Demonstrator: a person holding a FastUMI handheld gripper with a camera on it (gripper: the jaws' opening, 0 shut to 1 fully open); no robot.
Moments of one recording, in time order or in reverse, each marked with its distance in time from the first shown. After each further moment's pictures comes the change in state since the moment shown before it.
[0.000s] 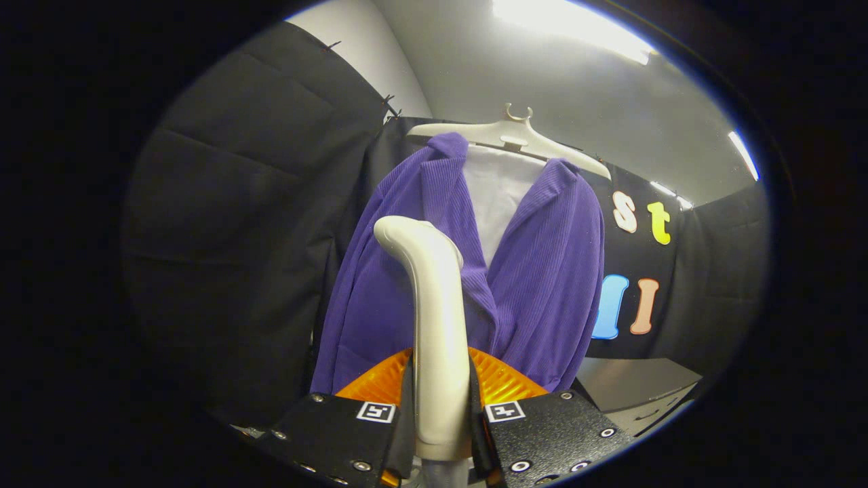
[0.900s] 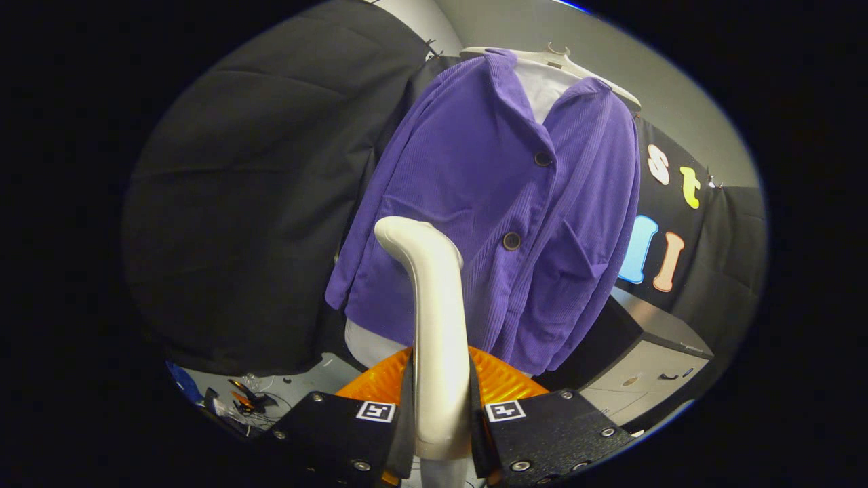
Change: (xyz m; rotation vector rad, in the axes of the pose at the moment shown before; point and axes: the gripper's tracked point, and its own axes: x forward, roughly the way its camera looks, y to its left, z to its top) arm -0.040 0.028 -0.175 -0.118 0.280 0.114
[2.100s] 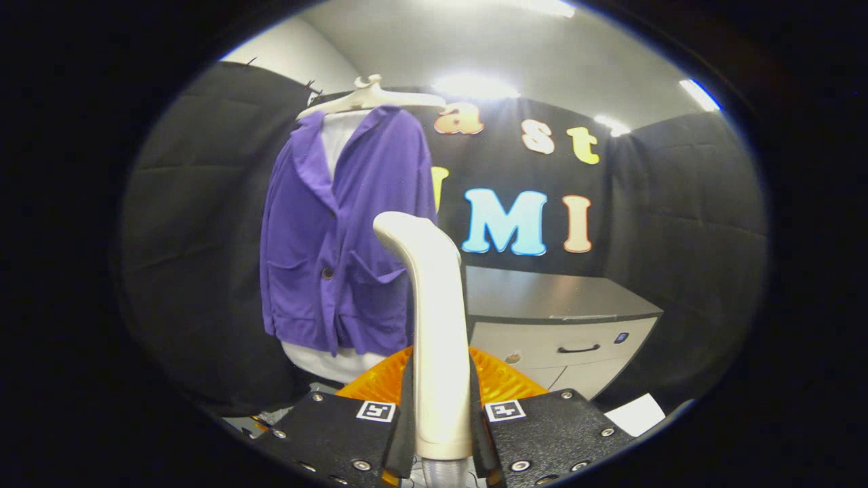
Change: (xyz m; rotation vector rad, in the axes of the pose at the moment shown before) arm -0.172 -0.259 0.000 0.363 -0.089 -0.218
